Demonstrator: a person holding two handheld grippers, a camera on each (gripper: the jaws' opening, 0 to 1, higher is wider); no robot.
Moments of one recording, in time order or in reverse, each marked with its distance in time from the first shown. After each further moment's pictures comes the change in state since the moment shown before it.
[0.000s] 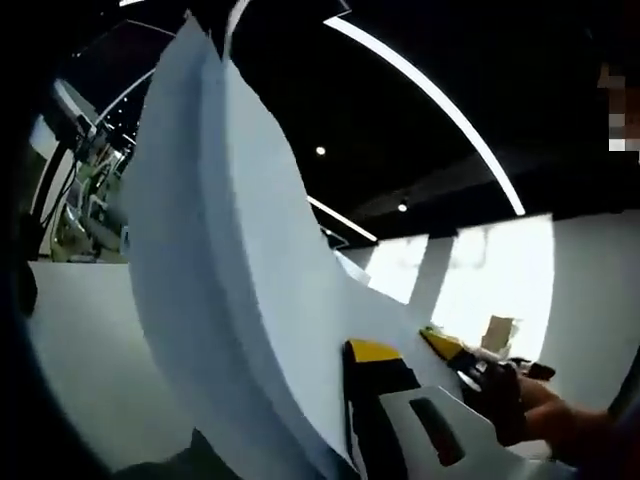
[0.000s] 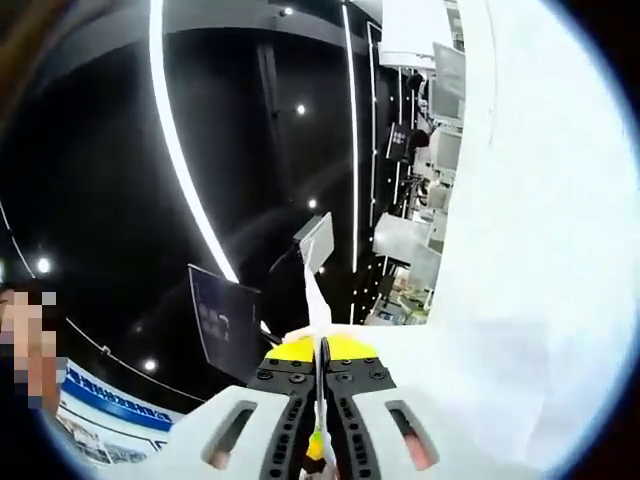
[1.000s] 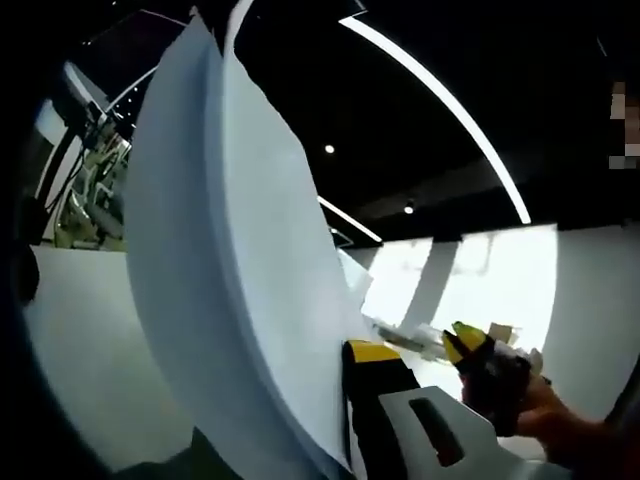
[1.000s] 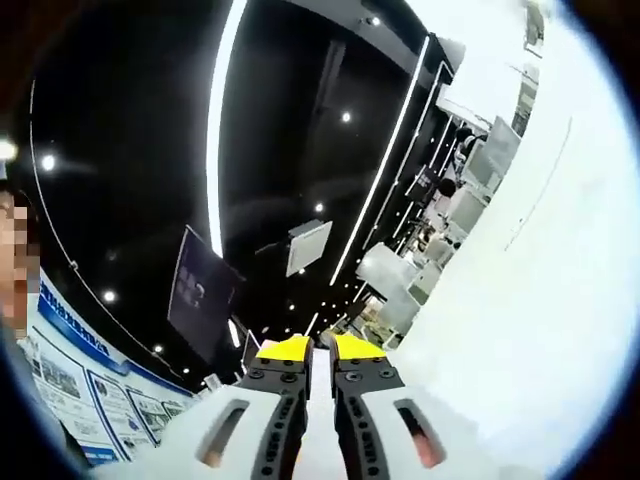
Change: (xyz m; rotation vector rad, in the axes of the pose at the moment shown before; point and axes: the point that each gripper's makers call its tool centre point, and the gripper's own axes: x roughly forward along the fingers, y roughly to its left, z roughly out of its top) left arm -0.001 0.008 0.000 -0.054 0.006 0.025; right arm -0.022 0.025 0.042 -0.404 -0.008 -0.052
